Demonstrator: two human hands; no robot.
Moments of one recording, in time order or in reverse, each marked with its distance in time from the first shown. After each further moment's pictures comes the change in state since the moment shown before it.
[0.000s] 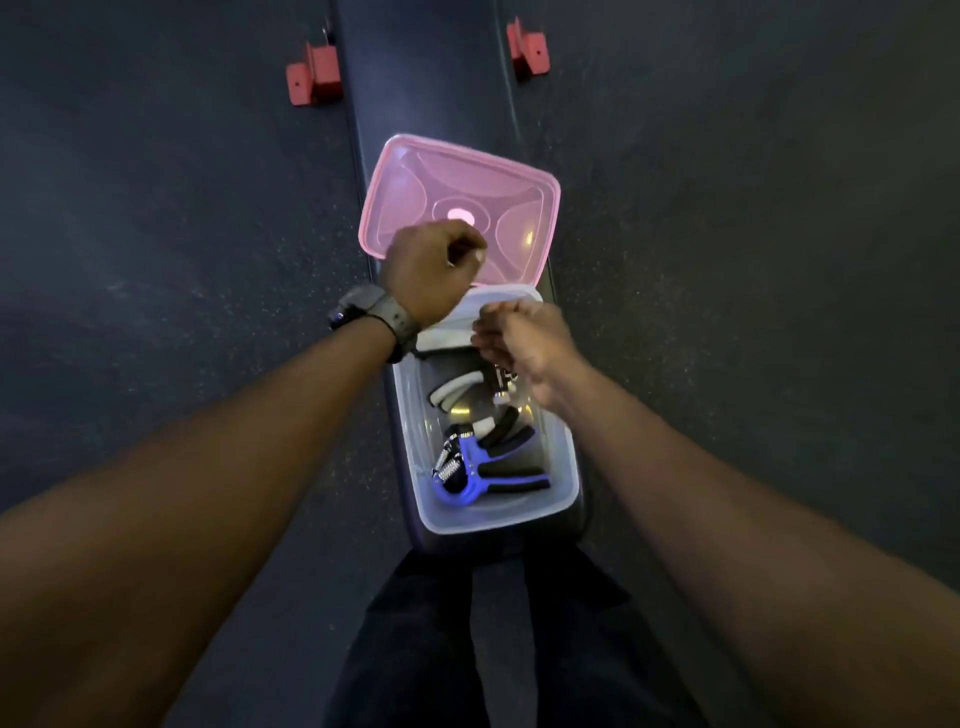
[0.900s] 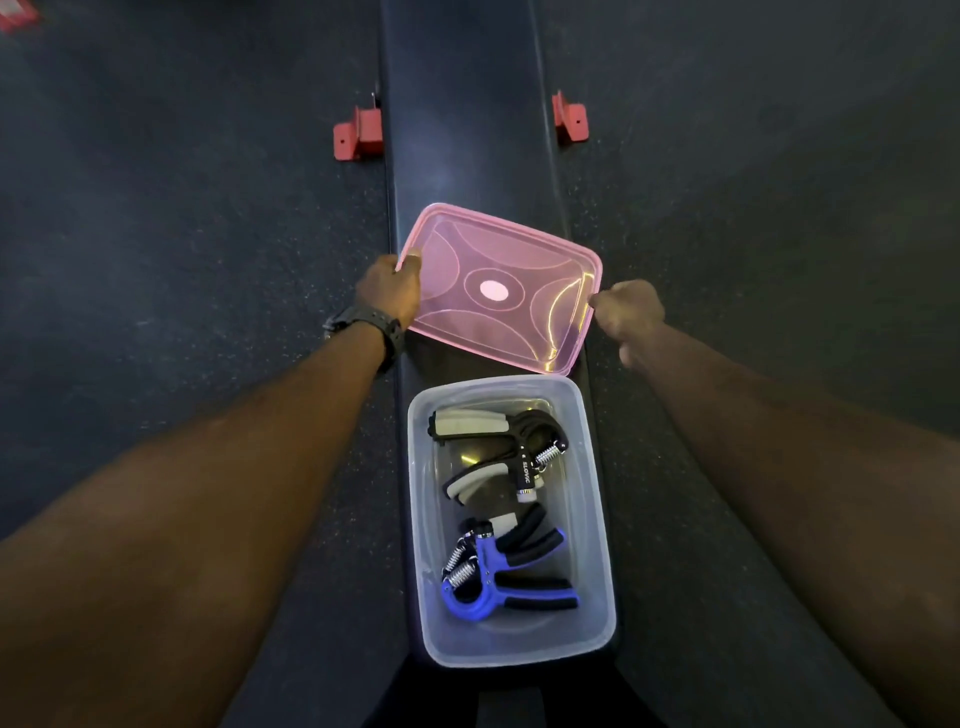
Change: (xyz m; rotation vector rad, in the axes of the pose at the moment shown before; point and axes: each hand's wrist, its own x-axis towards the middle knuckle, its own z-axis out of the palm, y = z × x) left_hand 0.086 -0.092 -0.009 -0.165 0.179 -0.636; right_hand 0.144 -0.076 -0.044 -0.496 0.424 -0.094
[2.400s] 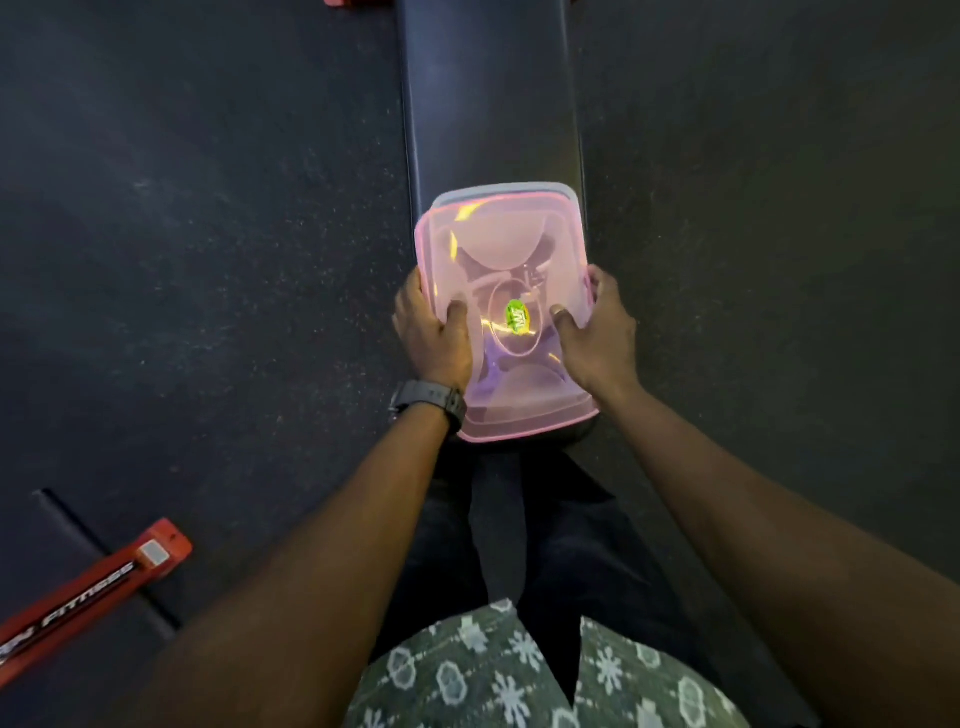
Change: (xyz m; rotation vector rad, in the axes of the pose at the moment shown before) left_hand -0.282 -0.094 0.007 -0.388 0.045 -0.050; right_hand -0.237 0.140 -0.032 -0.114 -0.109 -0.214
